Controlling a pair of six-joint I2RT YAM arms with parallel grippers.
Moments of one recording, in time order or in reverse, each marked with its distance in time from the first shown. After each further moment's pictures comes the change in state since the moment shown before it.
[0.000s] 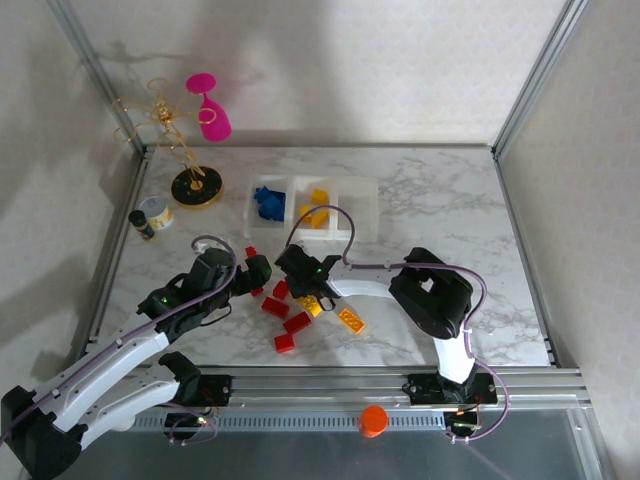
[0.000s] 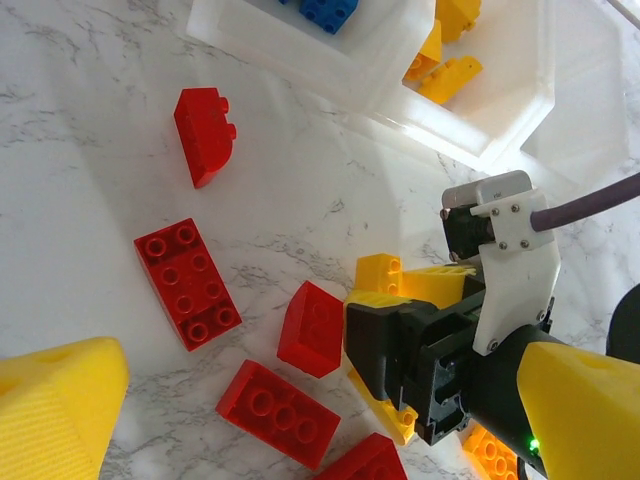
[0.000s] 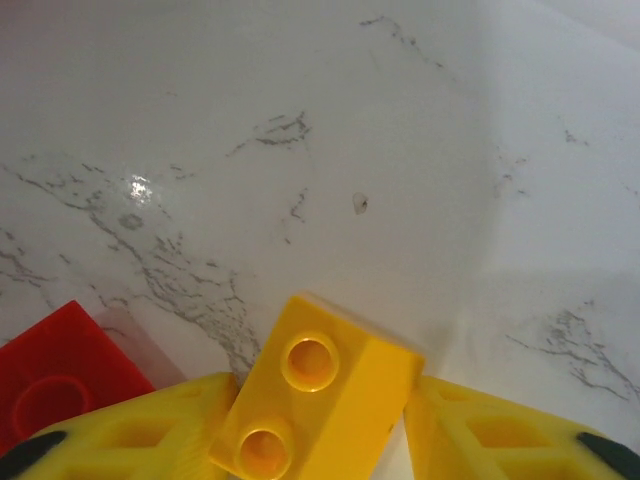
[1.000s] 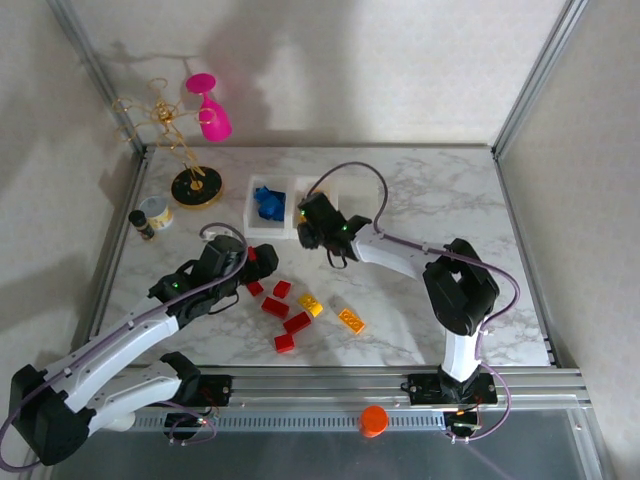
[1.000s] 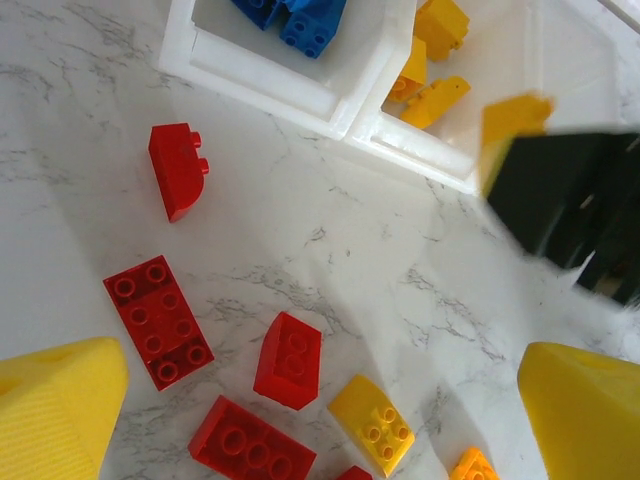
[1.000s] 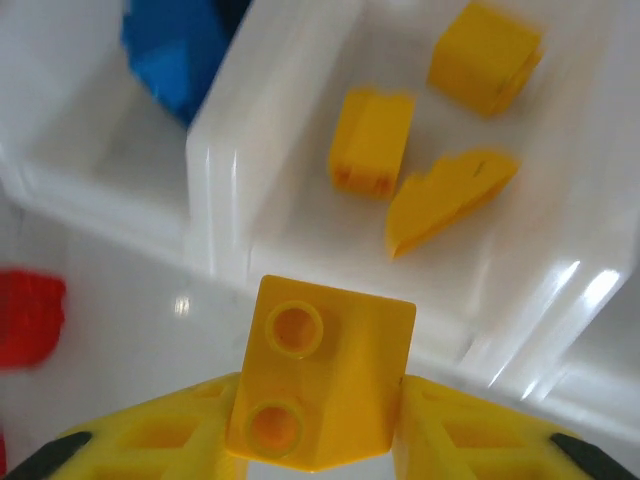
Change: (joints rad) left arm 0.000 0.141 0.091 0.040 -0.018 0.016; right arm -0.230 -0.094 0.180 -0.019 -0.052 -0.046
